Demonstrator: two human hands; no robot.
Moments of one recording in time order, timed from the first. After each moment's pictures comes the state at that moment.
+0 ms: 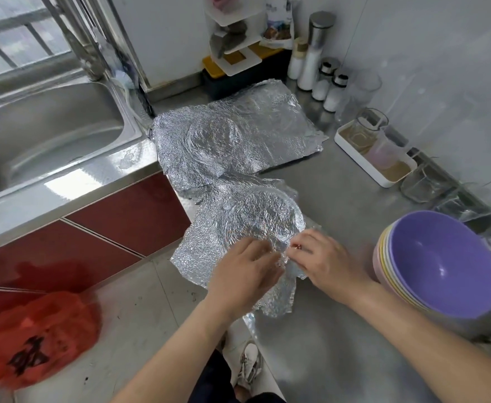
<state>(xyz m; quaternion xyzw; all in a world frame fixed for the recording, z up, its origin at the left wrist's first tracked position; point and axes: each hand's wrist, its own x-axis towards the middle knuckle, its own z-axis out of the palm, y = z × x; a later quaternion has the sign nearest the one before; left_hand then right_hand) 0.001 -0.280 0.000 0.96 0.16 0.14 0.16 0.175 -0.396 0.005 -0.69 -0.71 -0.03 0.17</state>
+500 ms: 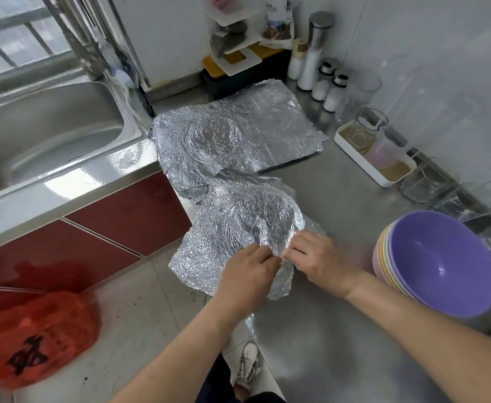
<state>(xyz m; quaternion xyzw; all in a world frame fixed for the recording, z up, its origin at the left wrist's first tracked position) 0.009 -0.287 -0.009 0.97 0.15 0.14 0.10 0.178 -0.384 0.000 -0.63 -0.76 -0.10 0.15</state>
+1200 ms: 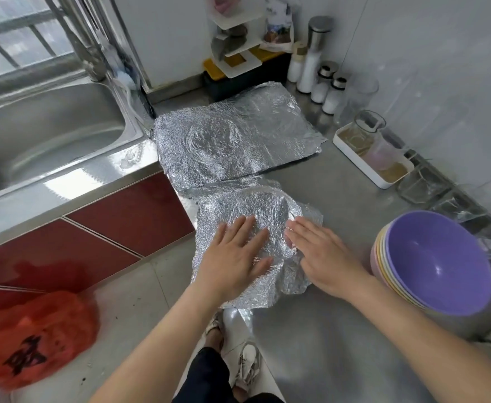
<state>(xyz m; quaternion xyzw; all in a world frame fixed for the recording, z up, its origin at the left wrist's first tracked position) -0.003 -0.257 0.014 0.96 0.22 -0.07 0.14 0.174 -0.393 0.012 -0.77 -0.63 0.10 0.06</state>
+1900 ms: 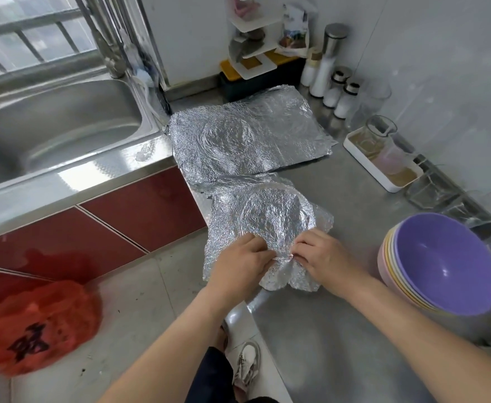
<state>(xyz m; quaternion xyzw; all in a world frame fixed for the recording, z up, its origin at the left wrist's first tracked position) -0.016 -0.273 -0.001 0.97 0.16 0.17 0.12 0.163 -0.391 0.007 -0.69 -0.69 0.05 0.19</state>
